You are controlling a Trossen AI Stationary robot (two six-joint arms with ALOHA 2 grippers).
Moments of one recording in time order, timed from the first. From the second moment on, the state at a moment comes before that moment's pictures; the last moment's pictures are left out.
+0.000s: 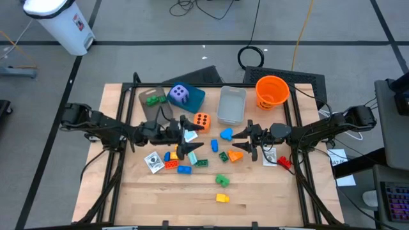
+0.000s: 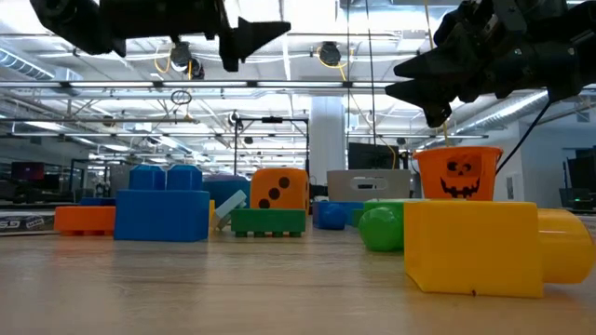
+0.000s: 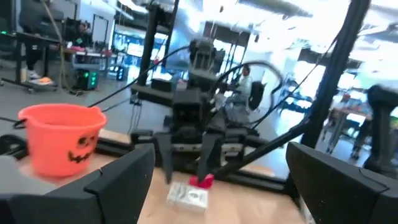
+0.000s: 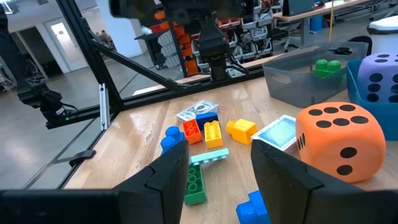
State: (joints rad) left arm -0.13 1.42 0.60 1.00 -0.11 -0.22; right arm 0.07 1.14 0.26 0.81 0.02 0.28
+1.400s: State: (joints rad) left arm 0.11 1.42 0.88 0.12 -0.27 -0.24; right arm 0.07 1.14 0.26 0.81 0.02 0.28
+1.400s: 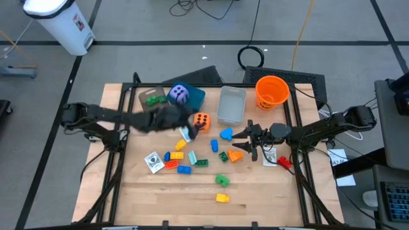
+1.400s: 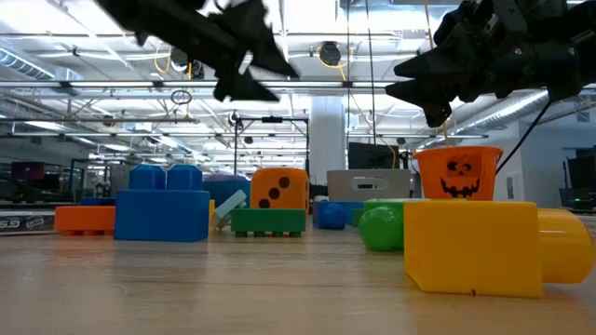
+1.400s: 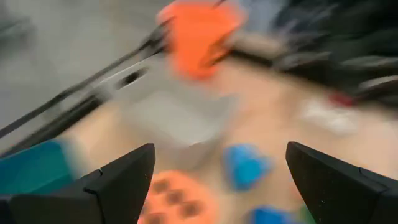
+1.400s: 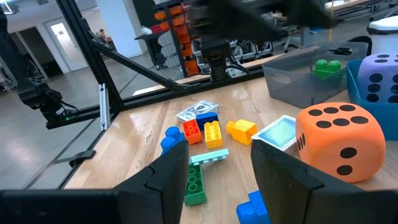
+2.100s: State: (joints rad) left arm 0.56 1.65 1.15 -0.37 -0.06 -0.24; right arm 0.07 1.14 0.26 0.81 0.02 0.28
